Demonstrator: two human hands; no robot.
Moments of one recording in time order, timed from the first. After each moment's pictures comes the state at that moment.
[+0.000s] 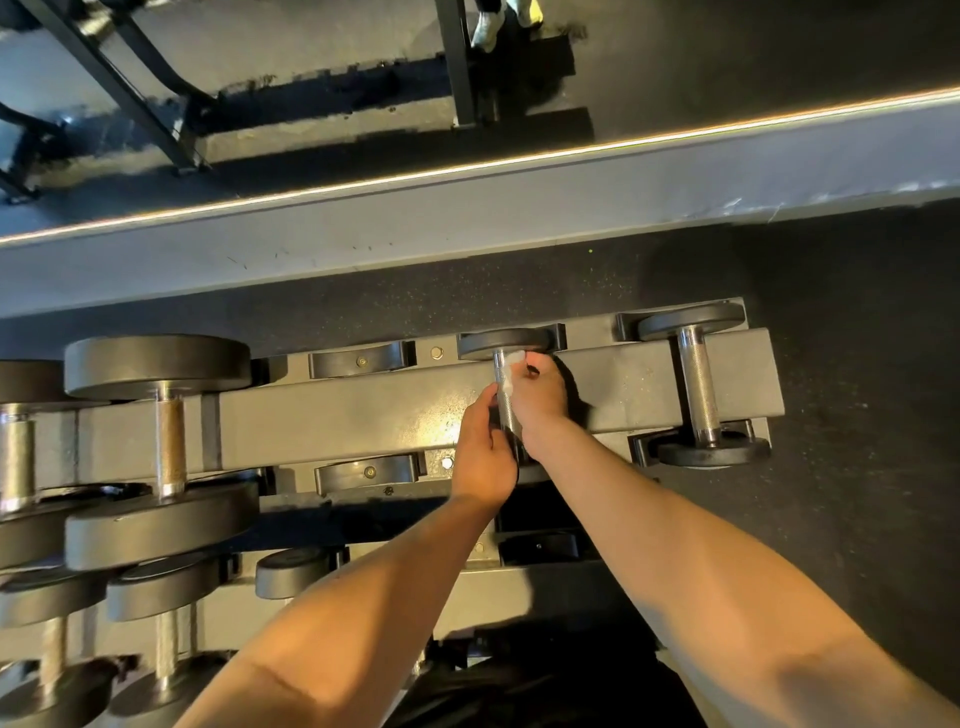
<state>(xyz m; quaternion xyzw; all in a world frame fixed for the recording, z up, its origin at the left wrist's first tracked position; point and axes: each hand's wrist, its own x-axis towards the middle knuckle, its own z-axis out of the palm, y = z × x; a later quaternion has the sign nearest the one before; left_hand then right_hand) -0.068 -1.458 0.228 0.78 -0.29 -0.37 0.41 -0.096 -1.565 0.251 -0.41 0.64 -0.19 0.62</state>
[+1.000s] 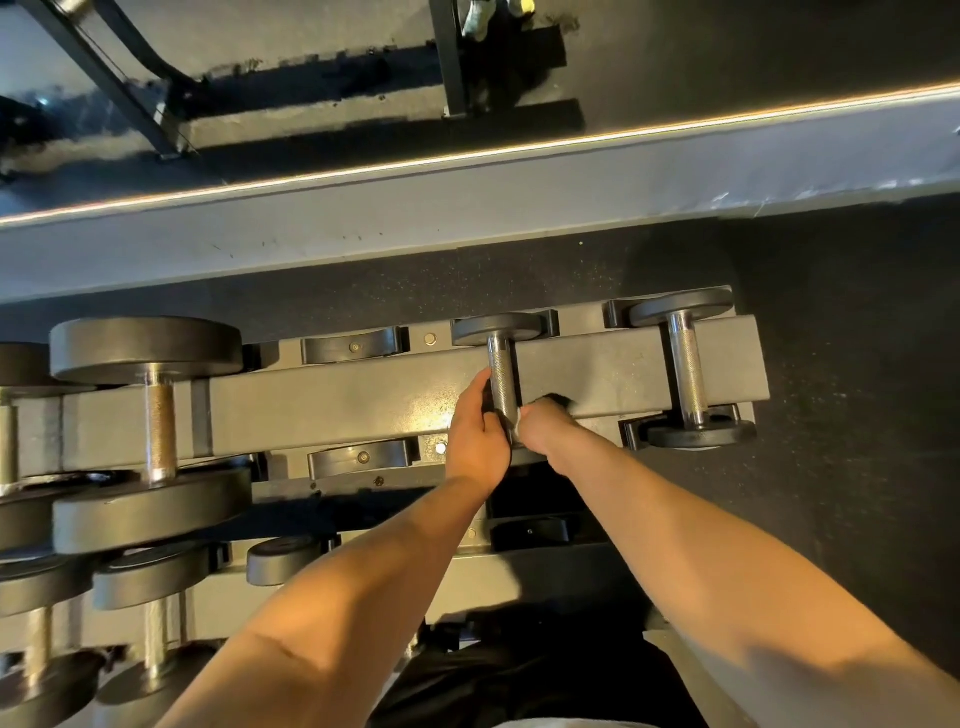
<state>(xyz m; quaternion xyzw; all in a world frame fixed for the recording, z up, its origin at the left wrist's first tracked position) -0.072 -1.456 0.241 0.78 -0.27 -0.38 0.41 -0.137 -1.548 0.226 -0.57 0.60 0.12 0.55</state>
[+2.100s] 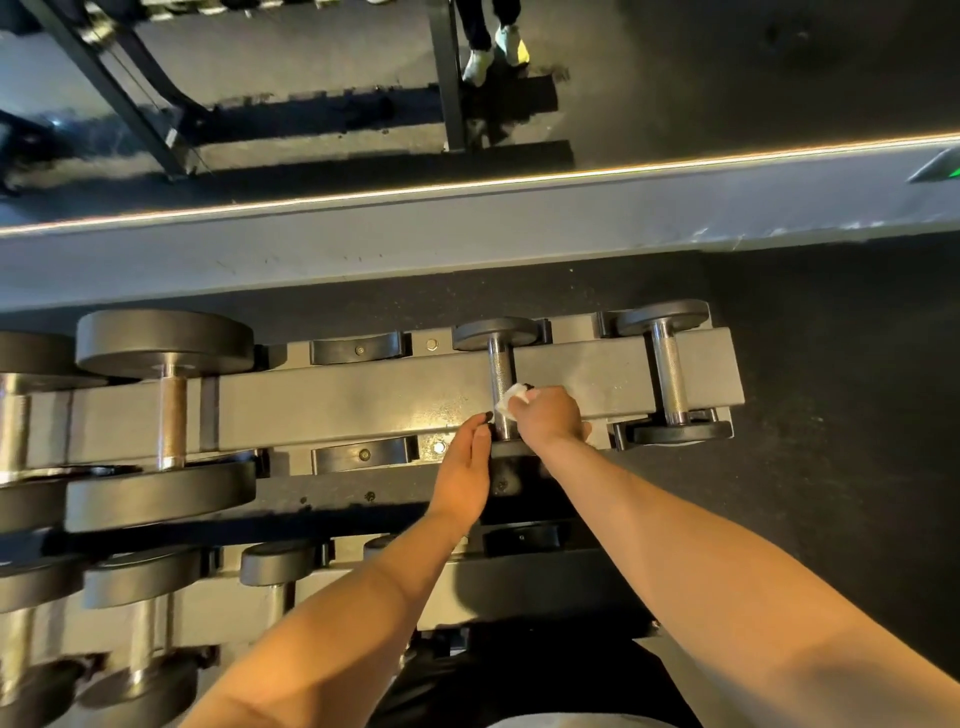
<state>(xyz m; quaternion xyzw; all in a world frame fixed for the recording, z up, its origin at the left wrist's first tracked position) -0.080 -1.407 0.236 0.77 -0.26 -0.42 0.41 -0.146 -1.531 0.263 -0.64 0.65 0.02 0.41</state>
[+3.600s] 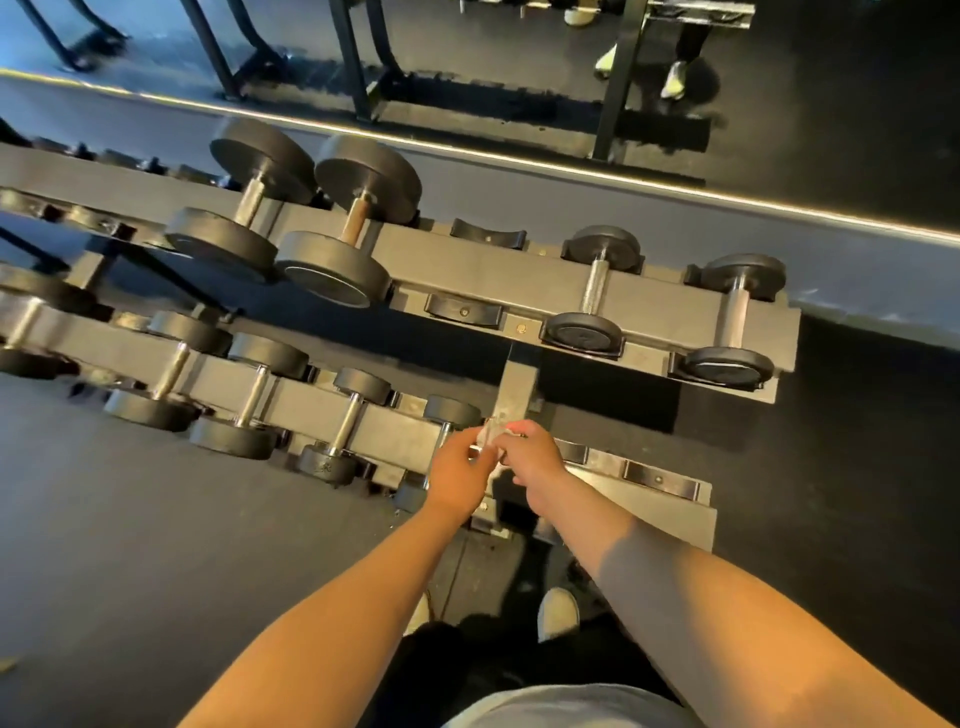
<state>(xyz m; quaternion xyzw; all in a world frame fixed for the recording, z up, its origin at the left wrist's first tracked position) -0.204 -1.165 0.274 0.84 -0.18 -0.29 0.43 -0.255 -1.270 0.298 -0.54 0.50 0.02 0.68</state>
